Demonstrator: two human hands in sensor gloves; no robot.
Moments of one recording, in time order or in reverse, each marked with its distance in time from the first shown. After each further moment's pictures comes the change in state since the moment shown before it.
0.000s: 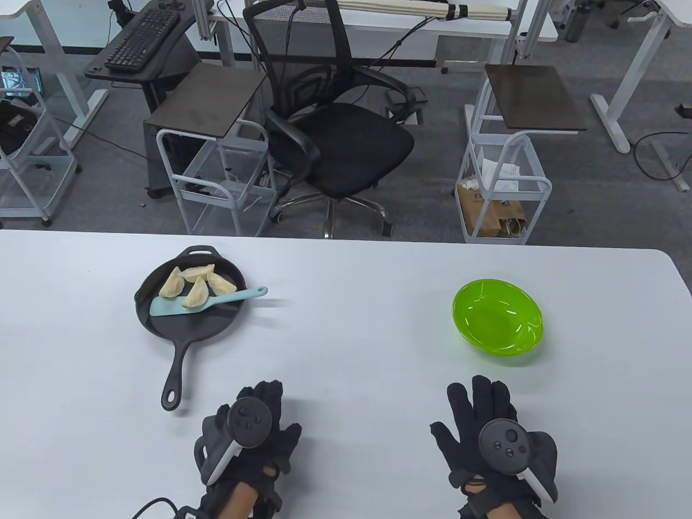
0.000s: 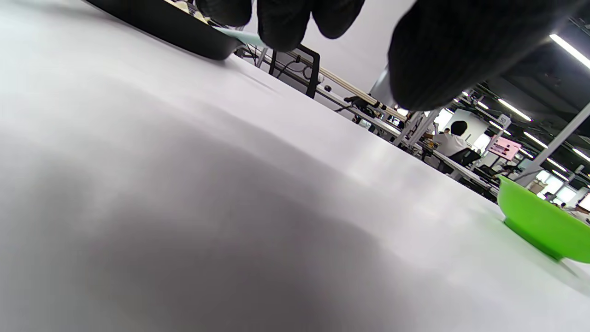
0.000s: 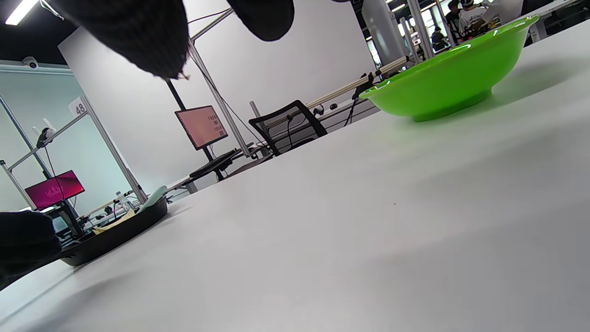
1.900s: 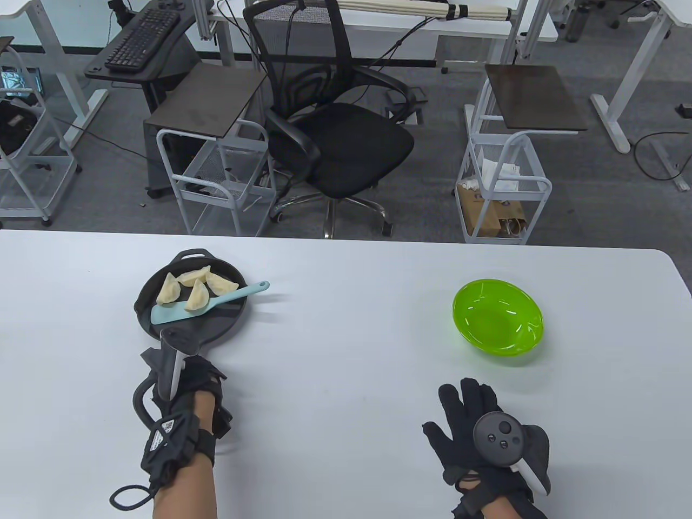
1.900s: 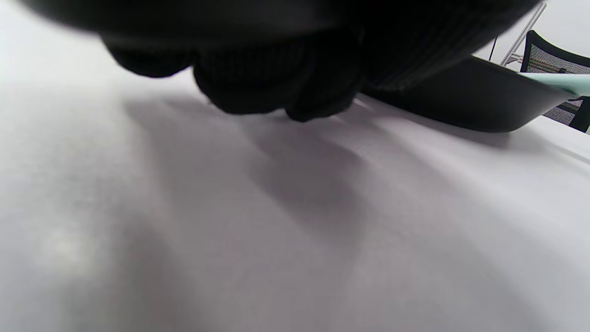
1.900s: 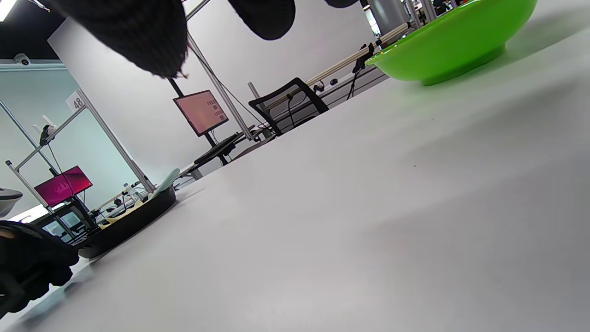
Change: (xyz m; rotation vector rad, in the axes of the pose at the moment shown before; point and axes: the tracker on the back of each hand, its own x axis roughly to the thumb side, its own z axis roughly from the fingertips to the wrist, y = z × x) left_hand -0.105 0.055 -0.112 0.031 0.701 -0.052; right_hand 0.002 0.010 -0.008 0.080 0.015 -0.065
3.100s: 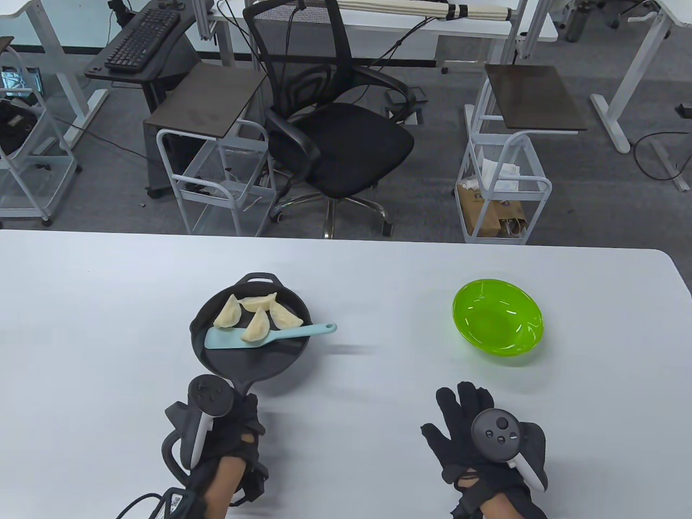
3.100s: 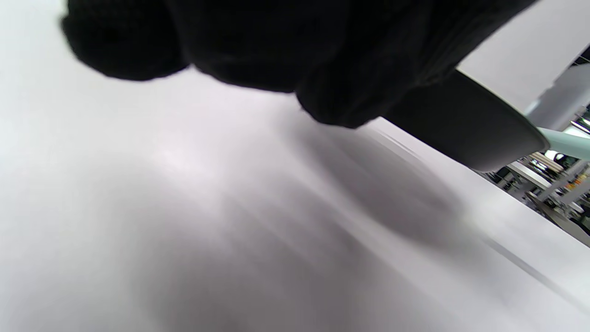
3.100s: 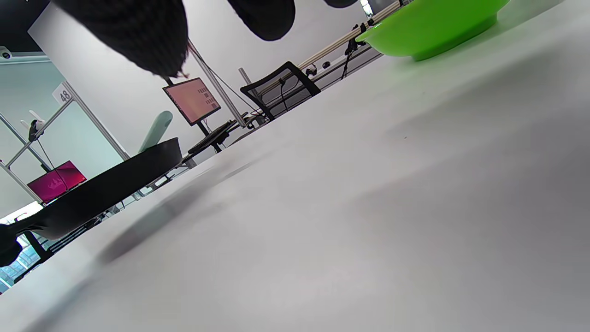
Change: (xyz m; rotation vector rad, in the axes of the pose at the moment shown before) left_hand -0.003 -0.017 0.142 -0.025 -0.315 0.103; right_hand -0.007 0.007 -0.004 0.046 0.030 -0.029
